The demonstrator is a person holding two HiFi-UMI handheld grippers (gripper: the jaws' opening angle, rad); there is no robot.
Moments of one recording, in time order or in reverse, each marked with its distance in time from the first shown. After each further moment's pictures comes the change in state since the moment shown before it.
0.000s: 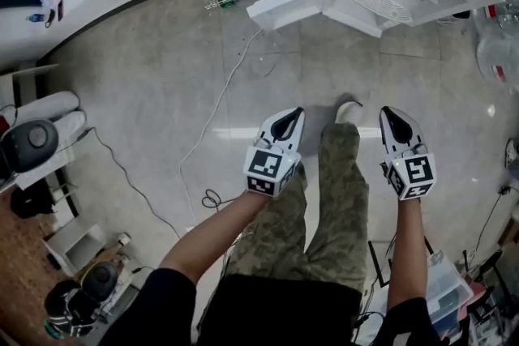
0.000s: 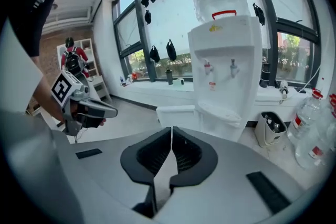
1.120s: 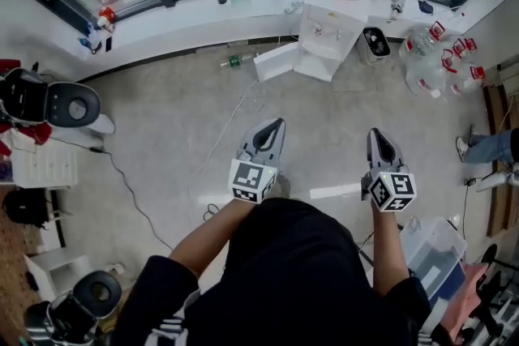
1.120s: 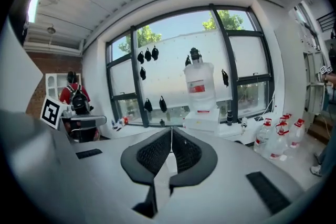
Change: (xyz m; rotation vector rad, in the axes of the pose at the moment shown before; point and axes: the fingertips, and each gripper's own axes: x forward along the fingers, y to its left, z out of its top) left arm -0.428 -0.219 0.216 0.249 -0.414 -0.059; right arm -0.446 0.195 0.229 0.138 -0.364 -0.261
